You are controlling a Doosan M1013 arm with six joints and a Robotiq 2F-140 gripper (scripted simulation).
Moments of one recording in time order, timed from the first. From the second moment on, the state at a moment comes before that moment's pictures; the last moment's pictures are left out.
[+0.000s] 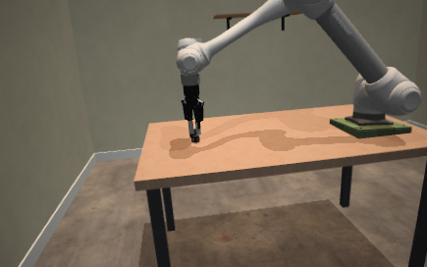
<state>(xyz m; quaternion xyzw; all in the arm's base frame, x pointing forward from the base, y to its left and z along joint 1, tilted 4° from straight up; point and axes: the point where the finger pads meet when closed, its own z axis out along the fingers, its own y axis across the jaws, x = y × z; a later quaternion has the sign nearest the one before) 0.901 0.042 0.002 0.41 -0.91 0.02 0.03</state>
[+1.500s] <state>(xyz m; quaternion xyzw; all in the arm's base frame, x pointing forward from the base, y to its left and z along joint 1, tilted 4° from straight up) 0.901 0.043 0.025 0.41 -0.91 0.02 0.03</state>
